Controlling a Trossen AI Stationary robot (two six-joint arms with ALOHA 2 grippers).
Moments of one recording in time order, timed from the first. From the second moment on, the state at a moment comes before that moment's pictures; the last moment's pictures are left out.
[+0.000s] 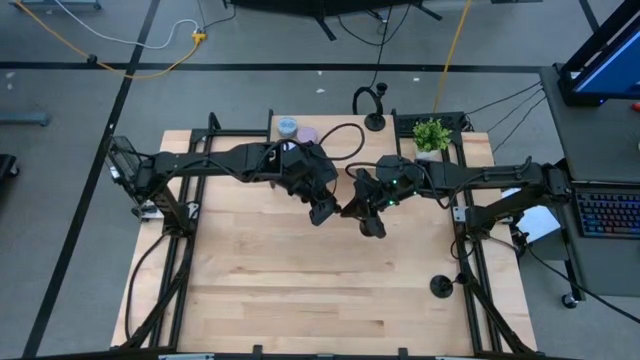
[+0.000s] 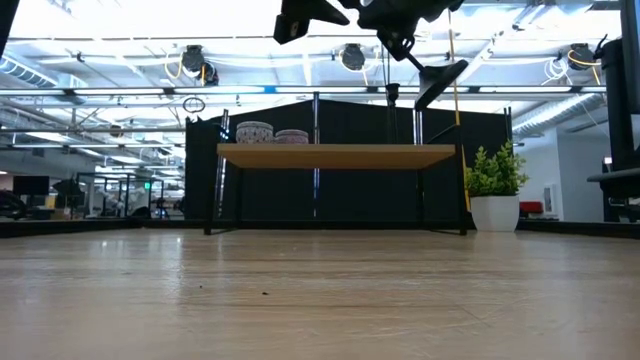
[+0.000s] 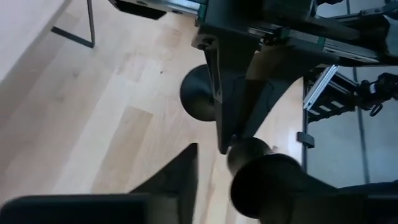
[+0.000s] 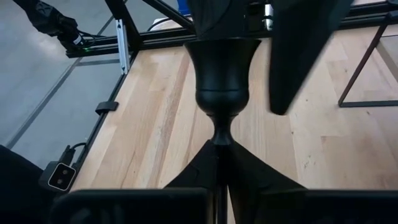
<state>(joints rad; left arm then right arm) 0.05 1.73 1.76 -0.76 0.23 -0.42 -0.08 1.33 1.11 -0.29 -0.29 0.08</state>
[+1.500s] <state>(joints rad) 0.07 1.47 1.55 -0.98 -0.15 -0.47 -0.46 1.19 0.93 0.25 0.16 -0.09</state>
